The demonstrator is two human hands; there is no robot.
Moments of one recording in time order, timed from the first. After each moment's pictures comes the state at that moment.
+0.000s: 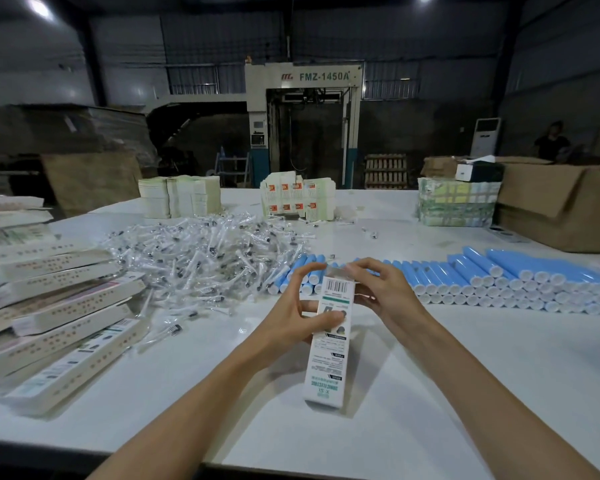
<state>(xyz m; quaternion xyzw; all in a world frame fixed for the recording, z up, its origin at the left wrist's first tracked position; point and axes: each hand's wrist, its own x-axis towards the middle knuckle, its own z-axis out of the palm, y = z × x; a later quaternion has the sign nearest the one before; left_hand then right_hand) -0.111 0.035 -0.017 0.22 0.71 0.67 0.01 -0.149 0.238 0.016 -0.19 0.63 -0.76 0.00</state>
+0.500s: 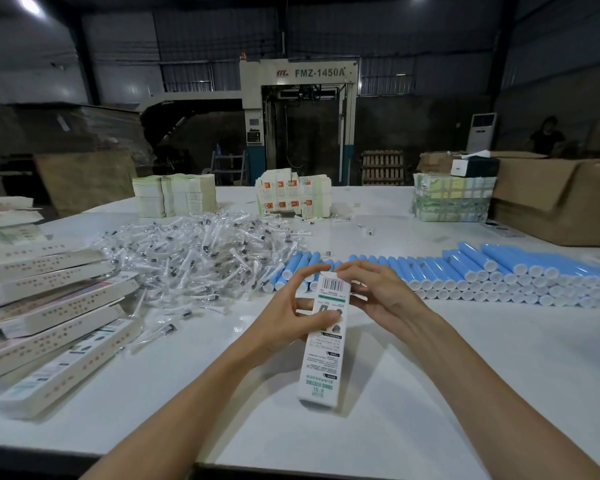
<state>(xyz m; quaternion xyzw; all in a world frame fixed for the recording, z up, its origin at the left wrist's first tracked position) -0.108 0.035 -0.012 0.24 0.73 0.65 0.00 -0.158 0.243 0.017 -0.17 0.60 -0.78 0.10</state>
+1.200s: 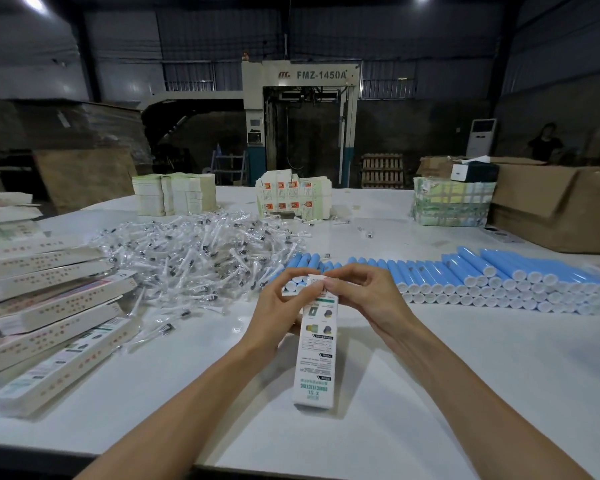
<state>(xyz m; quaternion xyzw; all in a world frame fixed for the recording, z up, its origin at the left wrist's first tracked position) -0.106 0.042 -0.010 0.14 0.67 0.72 -0.08 -0.141 0.230 0.014 -0.24 0.63 -0.73 -0.01</state>
